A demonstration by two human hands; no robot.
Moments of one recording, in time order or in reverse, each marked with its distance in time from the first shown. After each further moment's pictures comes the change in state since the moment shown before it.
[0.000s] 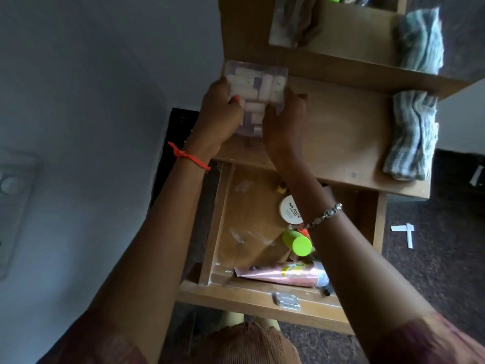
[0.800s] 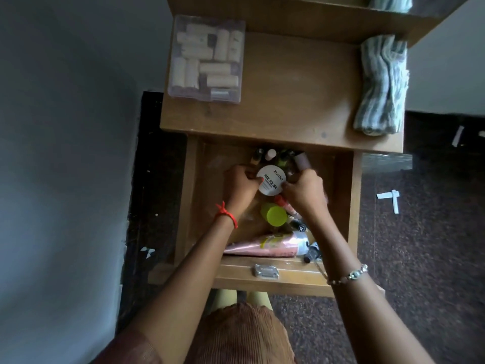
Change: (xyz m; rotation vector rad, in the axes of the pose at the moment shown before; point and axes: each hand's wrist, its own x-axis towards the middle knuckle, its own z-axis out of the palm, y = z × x) left_hand -0.092 -0.099 0.141 -0.018 -0.059 -0.339; right_hand -0.090 0.132 -0.065 -0.266 -0.353 0.555
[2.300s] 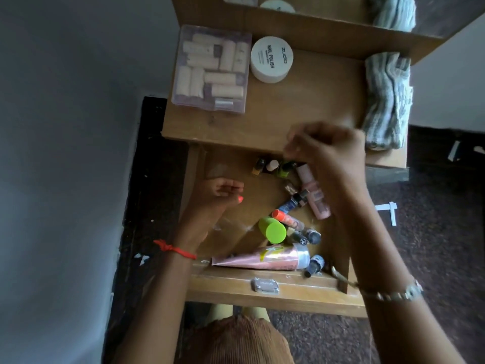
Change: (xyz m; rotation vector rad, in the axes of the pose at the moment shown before) left_hand -0.033 0.012 -0.070 -0.275 -0.235 0.001; right_hand -0.019 -0.061 -0.062 0.687 0.034 -0.421
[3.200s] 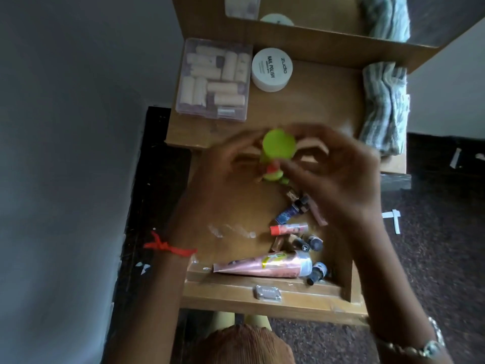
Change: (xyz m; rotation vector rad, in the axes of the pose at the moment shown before) left_hand -0.022 0.077 0.003 0.116 -0.152 0.587; right_hand -0.034 -0.018 -0.003 -0.038 -0.190 -0.353
